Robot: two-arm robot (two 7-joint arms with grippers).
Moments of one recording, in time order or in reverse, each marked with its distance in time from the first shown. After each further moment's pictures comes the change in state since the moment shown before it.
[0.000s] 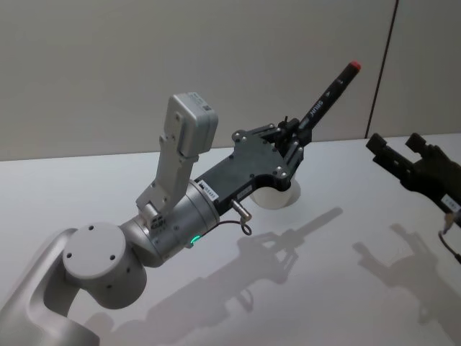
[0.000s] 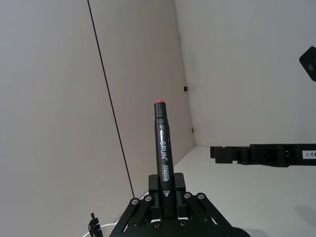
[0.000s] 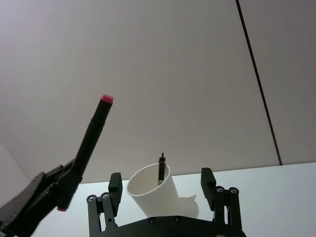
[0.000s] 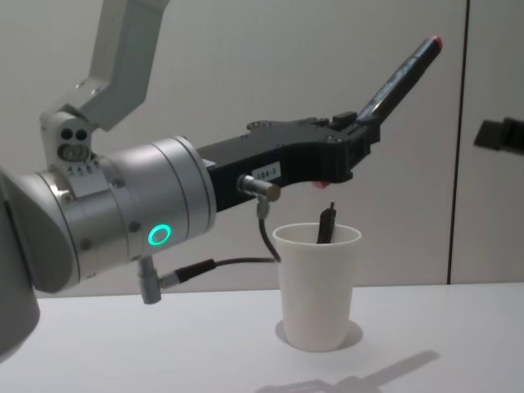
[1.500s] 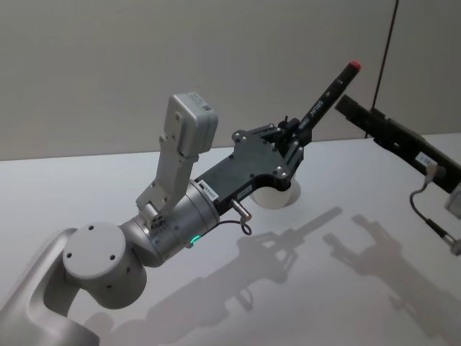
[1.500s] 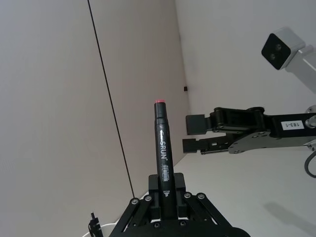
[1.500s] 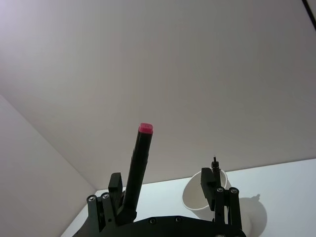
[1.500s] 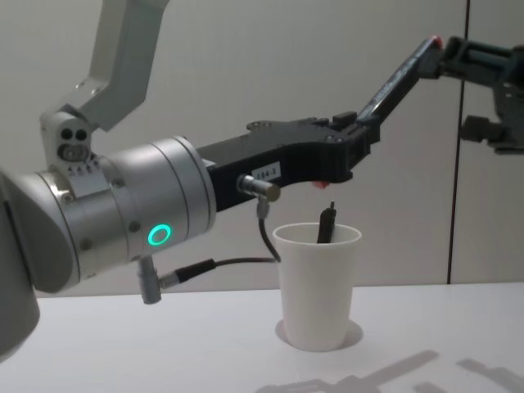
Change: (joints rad) left arm 0.000 0.000 0.000 0.000 0.000 0.000 0.000; right arm 0.157 -0.030 -0.031 0.003 0.291 0.218 -0.052
